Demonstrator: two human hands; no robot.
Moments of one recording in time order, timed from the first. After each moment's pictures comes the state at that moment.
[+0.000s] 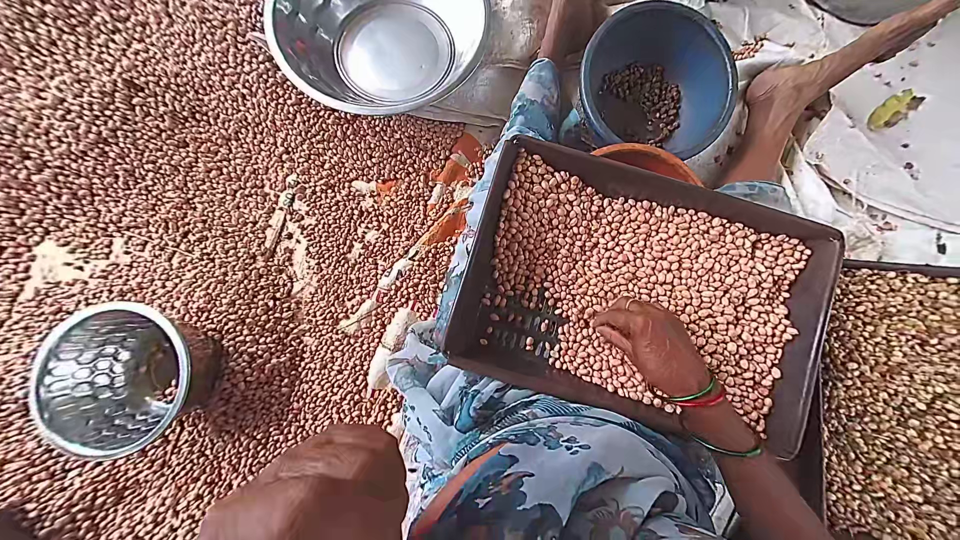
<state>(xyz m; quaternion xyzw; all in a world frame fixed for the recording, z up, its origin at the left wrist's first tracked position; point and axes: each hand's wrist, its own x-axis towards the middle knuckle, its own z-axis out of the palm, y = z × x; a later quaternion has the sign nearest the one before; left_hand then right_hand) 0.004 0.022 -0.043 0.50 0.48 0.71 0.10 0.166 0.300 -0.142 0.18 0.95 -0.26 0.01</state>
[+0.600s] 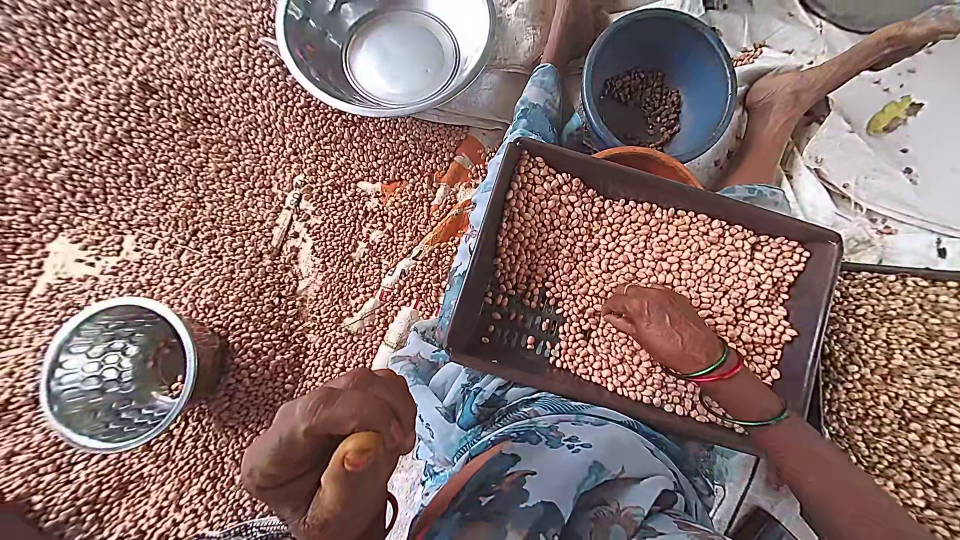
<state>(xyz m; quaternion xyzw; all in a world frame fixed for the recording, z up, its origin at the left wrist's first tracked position) 0.003 0.038 -0.064 0.40 0.56 0.72 0.04 0.153 0.326 -0.128 0.10 0.97 -0.21 0.08</state>
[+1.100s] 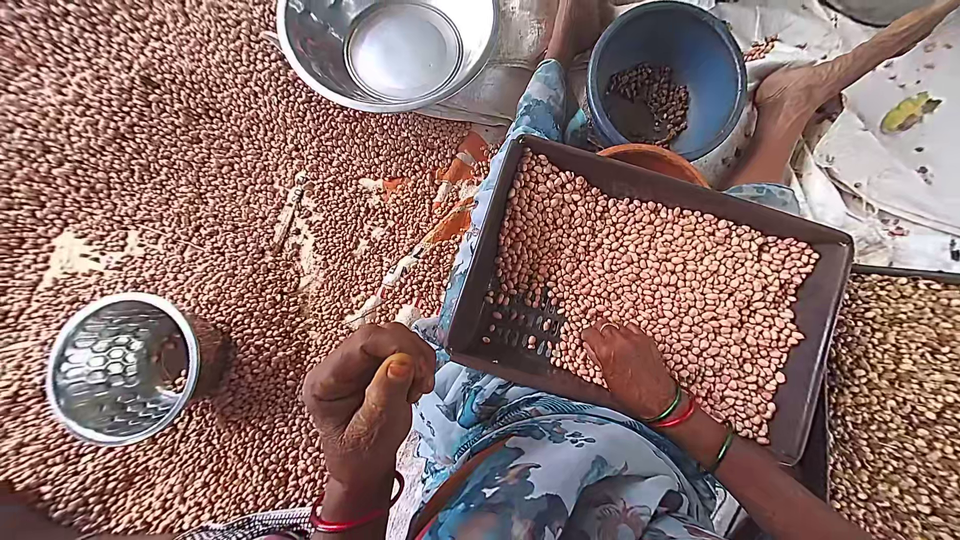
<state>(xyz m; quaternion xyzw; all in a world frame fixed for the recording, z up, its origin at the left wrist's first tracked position) -0.010 0.053 -0.082 0.37 0.55 0.74 0.11 0.170 0.265 -0.165 0.10 0.99 -0.12 -0.04</state>
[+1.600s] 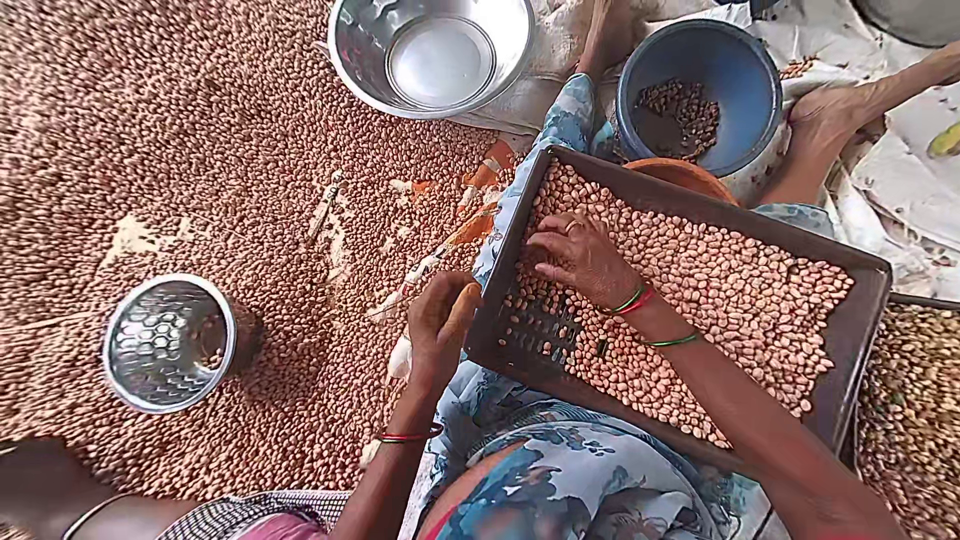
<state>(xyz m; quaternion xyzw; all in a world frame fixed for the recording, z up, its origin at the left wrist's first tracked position) -0.027 0.078 -0.138 0.27 0.71 0.64 0.09 0.032 0.320 -0.160 -0.05 0.94 -0.29 -0.14</state>
